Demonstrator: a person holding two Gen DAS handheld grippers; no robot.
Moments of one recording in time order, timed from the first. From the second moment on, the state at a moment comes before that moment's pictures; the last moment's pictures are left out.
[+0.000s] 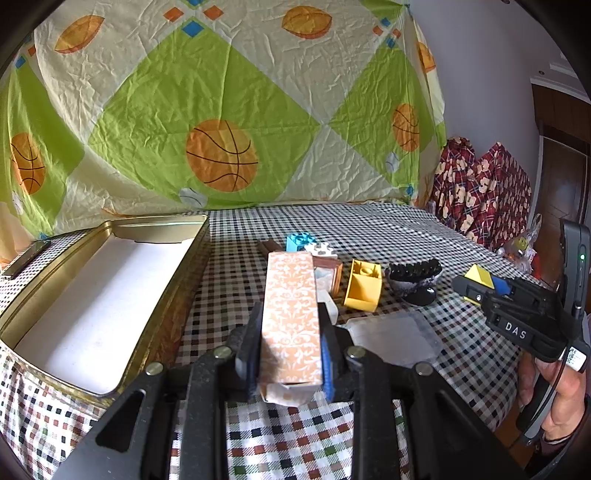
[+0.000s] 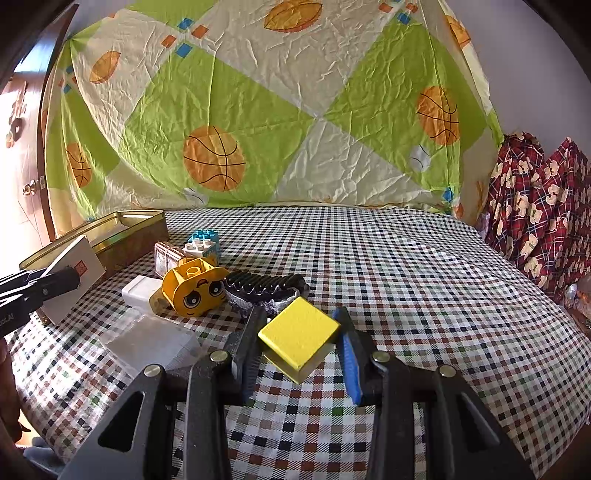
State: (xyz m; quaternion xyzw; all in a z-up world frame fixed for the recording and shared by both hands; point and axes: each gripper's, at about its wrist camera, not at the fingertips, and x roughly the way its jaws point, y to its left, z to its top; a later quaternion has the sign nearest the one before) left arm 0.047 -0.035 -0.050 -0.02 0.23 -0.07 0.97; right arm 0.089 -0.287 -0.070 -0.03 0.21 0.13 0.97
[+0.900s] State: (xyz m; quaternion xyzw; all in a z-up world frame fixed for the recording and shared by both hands) left arm 0.027 -0.031 -0.045 -0.03 0.15 -0.05 0.99; right arm 0.066 -0.276 -0.063 -0.07 0.14 0.09 0.98
